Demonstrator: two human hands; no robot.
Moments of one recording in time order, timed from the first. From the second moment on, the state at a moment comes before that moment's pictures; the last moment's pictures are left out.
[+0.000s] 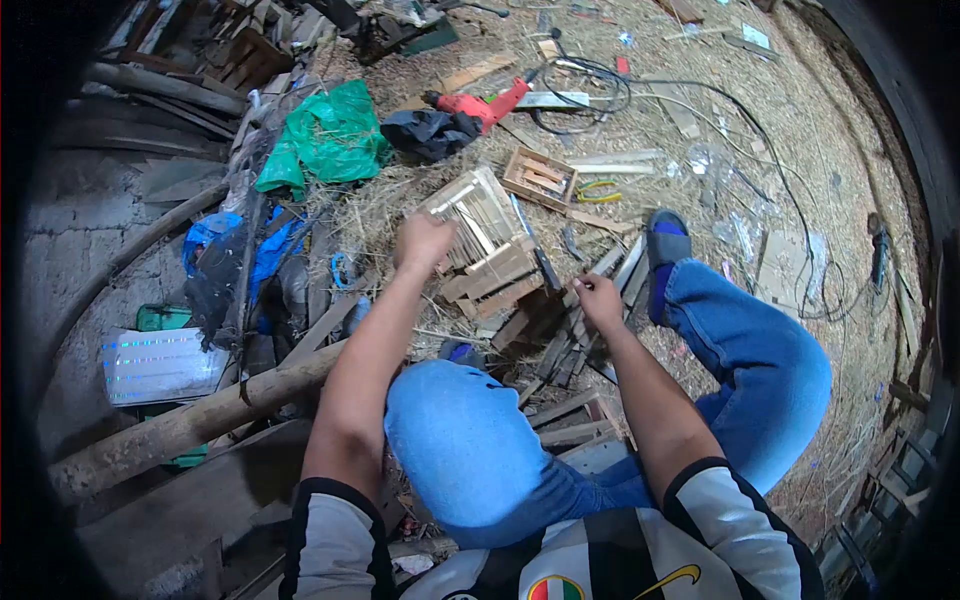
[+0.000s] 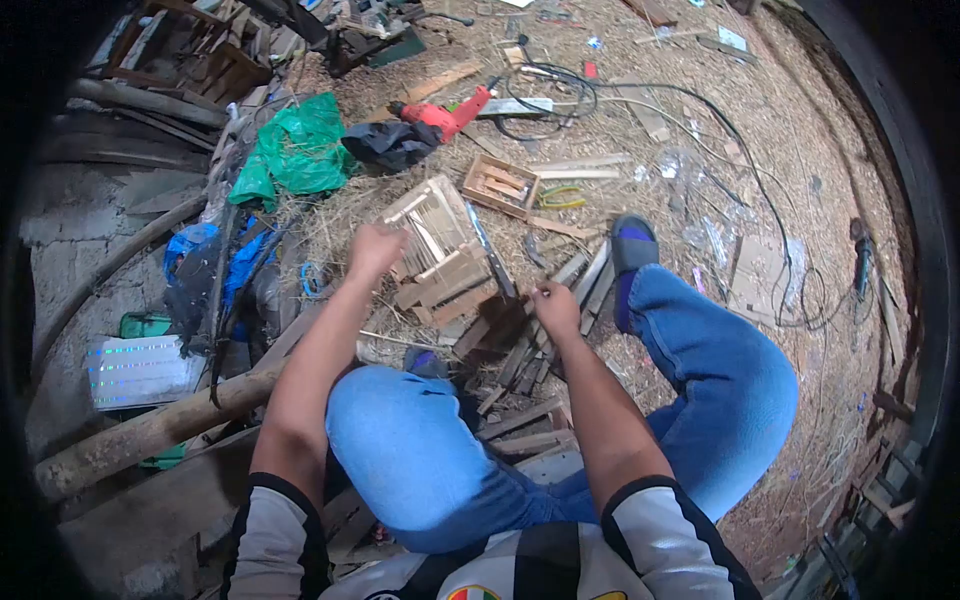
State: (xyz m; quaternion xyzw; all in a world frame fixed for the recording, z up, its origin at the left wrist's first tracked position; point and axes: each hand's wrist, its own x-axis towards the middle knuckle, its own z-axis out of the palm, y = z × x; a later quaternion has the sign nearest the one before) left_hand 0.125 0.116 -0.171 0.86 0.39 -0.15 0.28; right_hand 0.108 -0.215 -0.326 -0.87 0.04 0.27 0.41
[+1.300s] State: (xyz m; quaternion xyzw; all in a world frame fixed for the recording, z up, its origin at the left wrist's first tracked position) left_hand -0.057 0.018 -0.338 0.60 0.71 0.04 0.37; right_hand 0.032 -0.147 -0.329 -0.81 -0.17 0.40 0.39
